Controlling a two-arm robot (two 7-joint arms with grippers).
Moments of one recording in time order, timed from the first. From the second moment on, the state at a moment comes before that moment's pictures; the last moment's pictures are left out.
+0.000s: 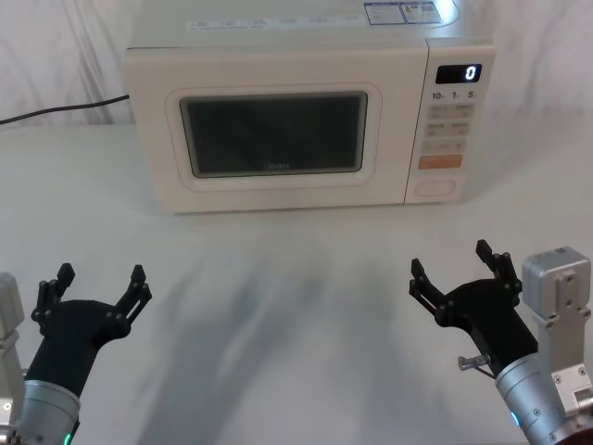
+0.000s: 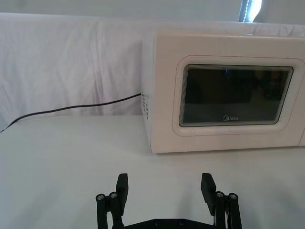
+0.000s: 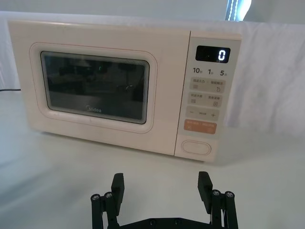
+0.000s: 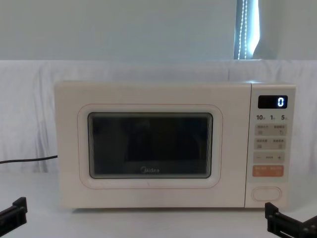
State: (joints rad) left arm 0.27 0.24 0.04 -1.85 -0.25 -0.02 -0.02; right arm -0.17 0.19 -0.26 -1.77 0.07 -0.06 -0.03
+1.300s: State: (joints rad) left arm 0.27 0.24 0.04 -1.85 -0.25 -0.02 -0.02; right arm -0.17 0.19 -0.26 -1.77 0.07 -0.06 -0.03
